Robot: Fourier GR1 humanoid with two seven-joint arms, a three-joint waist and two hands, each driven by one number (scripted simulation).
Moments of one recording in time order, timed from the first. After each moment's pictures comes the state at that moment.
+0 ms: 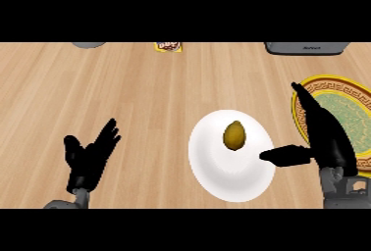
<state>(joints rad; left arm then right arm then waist) -0.02 0.23 -0.22 -1.41 0.26 0.17 0.18 -0.23 -0.45 0.31 -1.82 0.52 -0.10 0.83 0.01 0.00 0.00</state>
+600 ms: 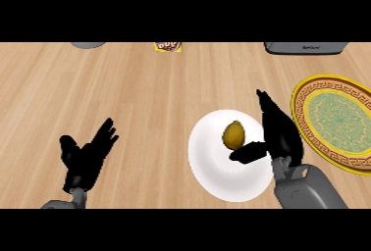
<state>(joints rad) -0.02 0.22 -0.17 -1.40 0.24 0.13 0.17 -0.31 -0.23 0.37 -1.63 0.65 -0.04 0.91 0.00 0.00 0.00</state>
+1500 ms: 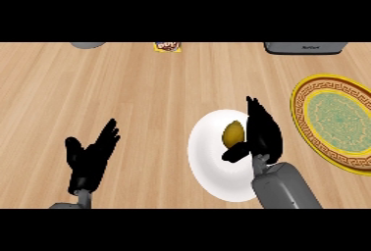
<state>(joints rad) 0.00 0.14 -0.14 -1.43 0.15 0.11 0.20 -0.31 -0.07 0.33 -1.46 0.86 -0.01 0.89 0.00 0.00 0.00</state>
